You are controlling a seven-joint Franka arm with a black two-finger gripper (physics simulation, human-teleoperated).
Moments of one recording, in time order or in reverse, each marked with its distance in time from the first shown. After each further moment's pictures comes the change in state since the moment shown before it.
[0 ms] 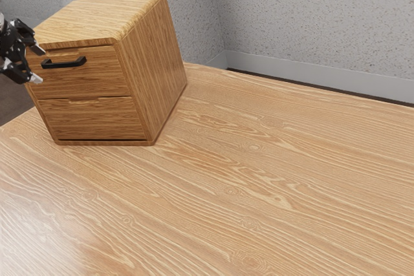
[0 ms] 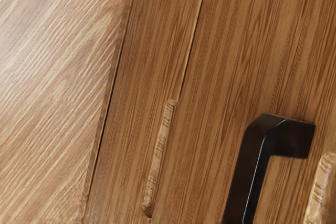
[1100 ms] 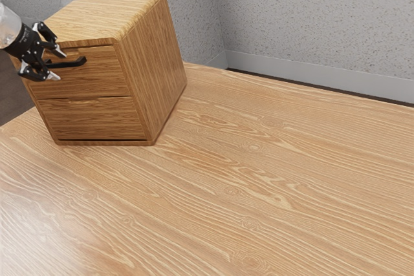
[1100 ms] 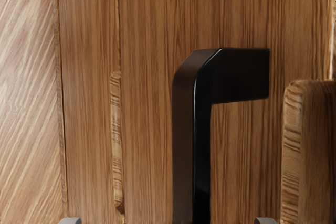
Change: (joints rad) arm -0.110 0.149 -0.002 0.057 0.111 0.060 0.169
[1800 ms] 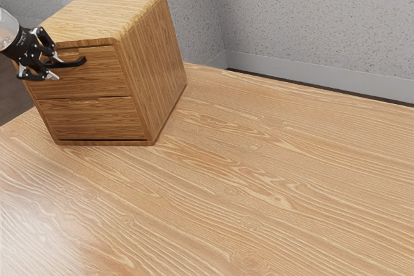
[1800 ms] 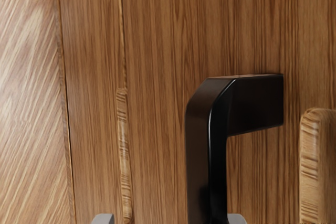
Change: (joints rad) arm 0.013 0.000 0.005 -0.009 -0.005 0.001 0.048
